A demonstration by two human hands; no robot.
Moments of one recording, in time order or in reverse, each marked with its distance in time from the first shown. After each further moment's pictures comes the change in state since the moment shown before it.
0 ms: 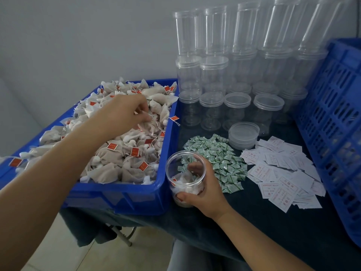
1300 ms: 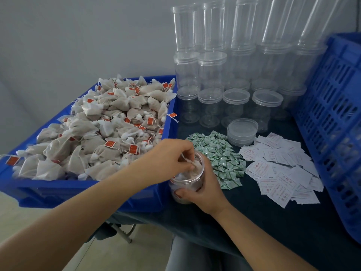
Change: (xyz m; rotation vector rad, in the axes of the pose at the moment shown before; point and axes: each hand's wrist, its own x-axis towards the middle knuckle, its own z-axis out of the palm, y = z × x) left_hand -0.050 0.072 0.066 -0.290 -0.269 0.173; right_hand 0.002 0.001 0.000 0.107 -0.009 -0.026
